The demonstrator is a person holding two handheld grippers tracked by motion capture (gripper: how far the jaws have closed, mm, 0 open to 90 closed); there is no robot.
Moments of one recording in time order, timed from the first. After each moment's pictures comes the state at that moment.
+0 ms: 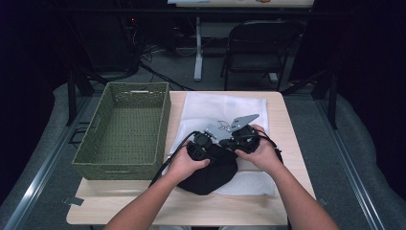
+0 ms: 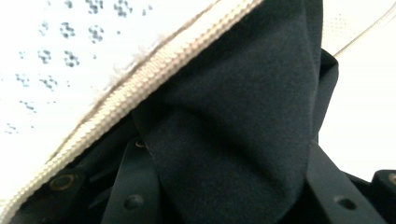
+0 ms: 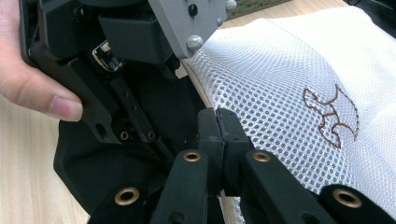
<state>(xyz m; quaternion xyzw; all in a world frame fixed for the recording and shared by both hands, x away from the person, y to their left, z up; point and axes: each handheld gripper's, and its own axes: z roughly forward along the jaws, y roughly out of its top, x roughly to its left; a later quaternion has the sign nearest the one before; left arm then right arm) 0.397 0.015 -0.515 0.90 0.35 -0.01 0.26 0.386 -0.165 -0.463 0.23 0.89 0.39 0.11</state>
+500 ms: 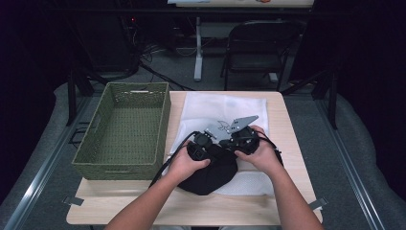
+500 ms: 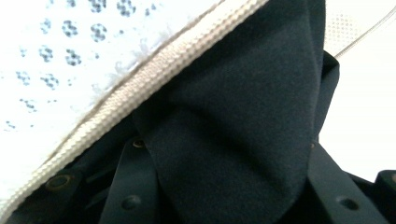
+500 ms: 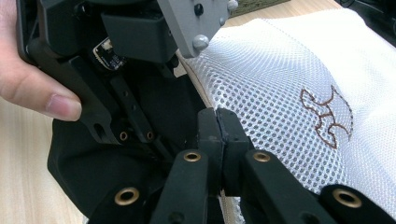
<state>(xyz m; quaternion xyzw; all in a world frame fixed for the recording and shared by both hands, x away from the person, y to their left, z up) 0.398 0.014 -0.516 0.90 0.36 -0.01 0.26 0.382 -0.163 -0.464 0.23 0.89 0.38 0.13</state>
